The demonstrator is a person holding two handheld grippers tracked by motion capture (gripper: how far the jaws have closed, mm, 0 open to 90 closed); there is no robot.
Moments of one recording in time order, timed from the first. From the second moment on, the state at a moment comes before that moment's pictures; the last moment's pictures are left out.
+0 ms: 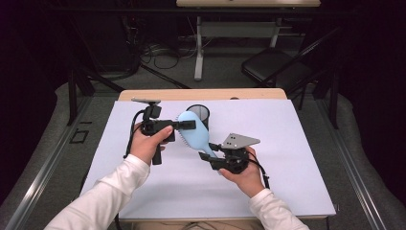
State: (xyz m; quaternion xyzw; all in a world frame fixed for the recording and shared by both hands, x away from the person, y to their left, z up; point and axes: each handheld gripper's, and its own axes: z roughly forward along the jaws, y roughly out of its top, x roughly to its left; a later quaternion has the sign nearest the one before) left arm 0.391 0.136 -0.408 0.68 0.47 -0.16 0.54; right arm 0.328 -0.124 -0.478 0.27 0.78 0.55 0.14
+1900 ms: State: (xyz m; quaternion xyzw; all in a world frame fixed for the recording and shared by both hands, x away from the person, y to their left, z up) left arm 0.416 0.155 -0.398 0.66 0.49 -0.12 0.55; right arm 0.340 -0.143 -0.465 0.33 0.76 0.54 0.17
